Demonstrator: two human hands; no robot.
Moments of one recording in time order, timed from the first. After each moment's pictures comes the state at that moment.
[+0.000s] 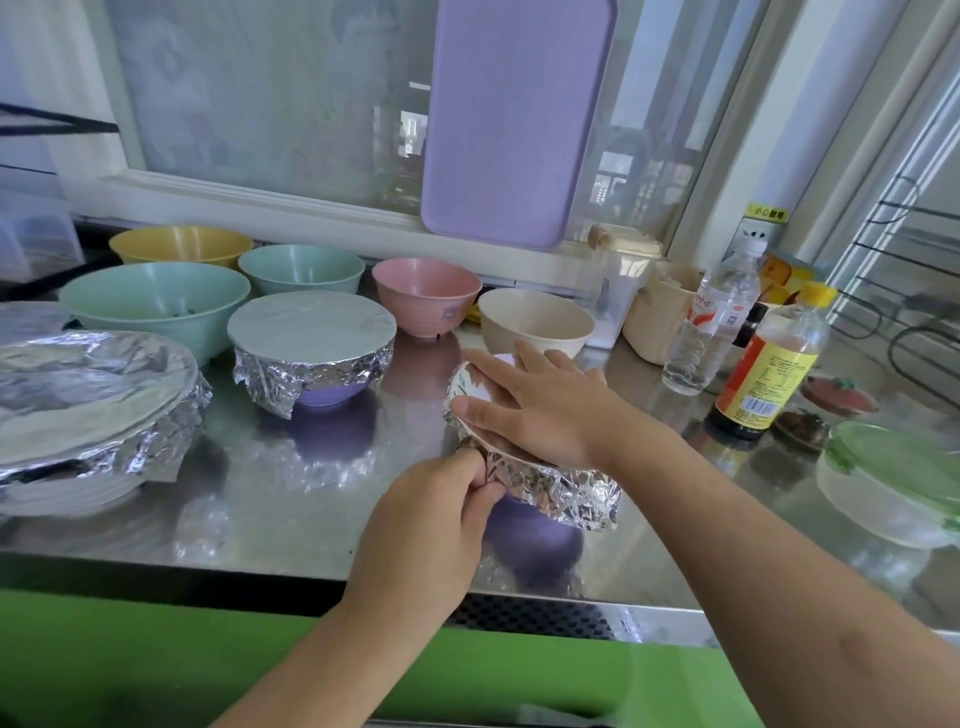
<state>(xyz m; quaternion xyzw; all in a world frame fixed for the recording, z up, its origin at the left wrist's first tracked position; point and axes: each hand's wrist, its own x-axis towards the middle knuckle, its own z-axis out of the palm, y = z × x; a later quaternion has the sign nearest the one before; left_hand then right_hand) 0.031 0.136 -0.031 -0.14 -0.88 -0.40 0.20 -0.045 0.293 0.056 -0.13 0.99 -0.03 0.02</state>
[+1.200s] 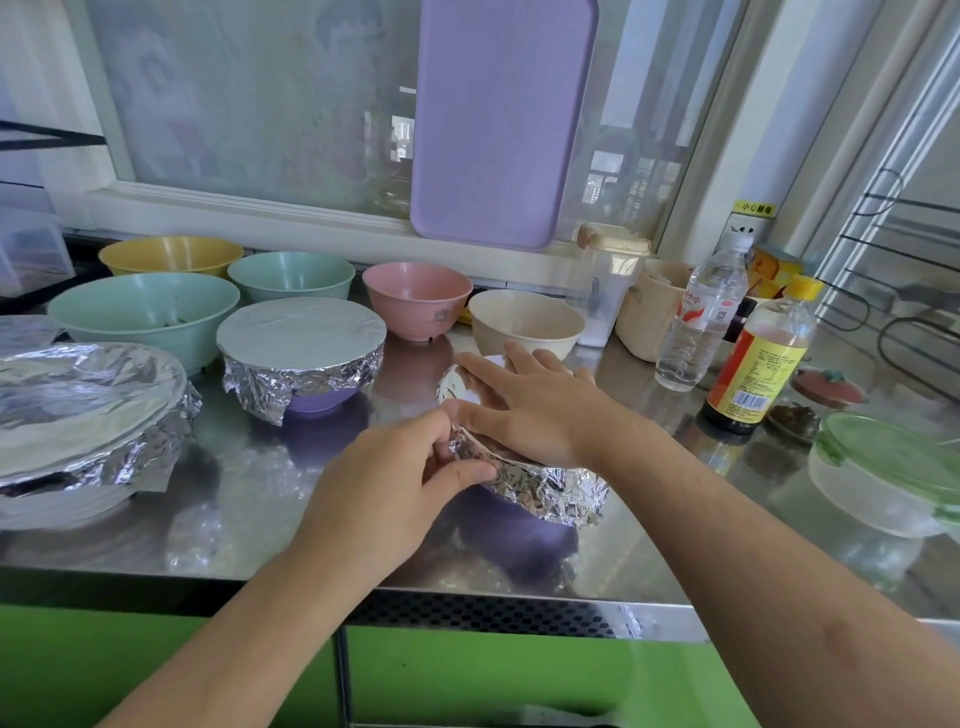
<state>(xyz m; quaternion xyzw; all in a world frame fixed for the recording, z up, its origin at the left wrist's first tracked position) 0.014 0.108 0.001 -0.13 -0.91 -0.34 0.19 -0.045 0.293 0.055 -0.13 0.99 -0.03 0.02</state>
